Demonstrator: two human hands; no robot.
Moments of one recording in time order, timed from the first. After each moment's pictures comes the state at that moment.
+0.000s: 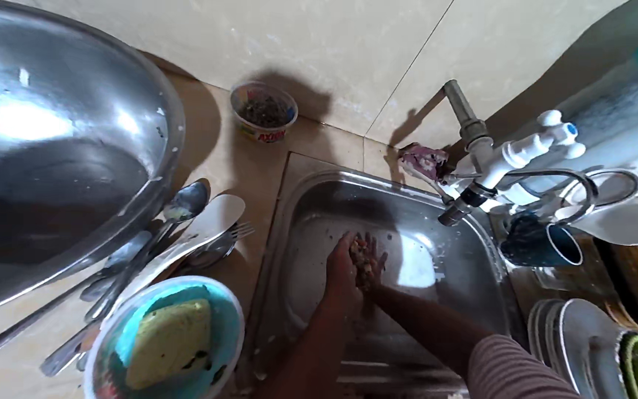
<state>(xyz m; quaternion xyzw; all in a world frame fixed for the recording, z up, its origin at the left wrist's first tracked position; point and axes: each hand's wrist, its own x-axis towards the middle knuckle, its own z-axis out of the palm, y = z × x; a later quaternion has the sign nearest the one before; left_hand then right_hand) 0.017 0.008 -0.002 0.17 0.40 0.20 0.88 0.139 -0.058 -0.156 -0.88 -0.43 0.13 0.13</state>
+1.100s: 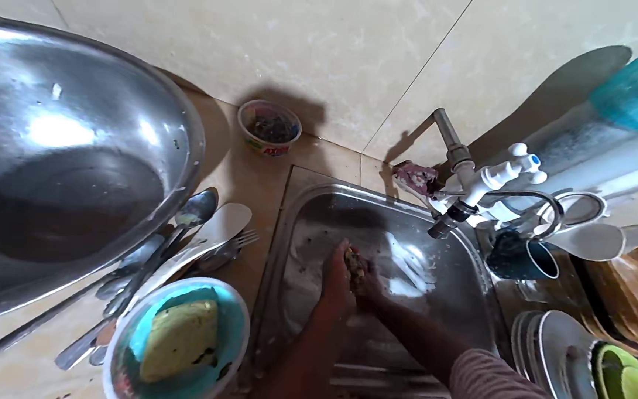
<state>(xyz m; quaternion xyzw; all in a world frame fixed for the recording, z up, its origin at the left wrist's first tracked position) 0.015 0.014 -0.003 0.17 0.41 0.21 0.87 0.138 -0.070 -0.128 -0.82 -0.53 0.20 -0.02</state>
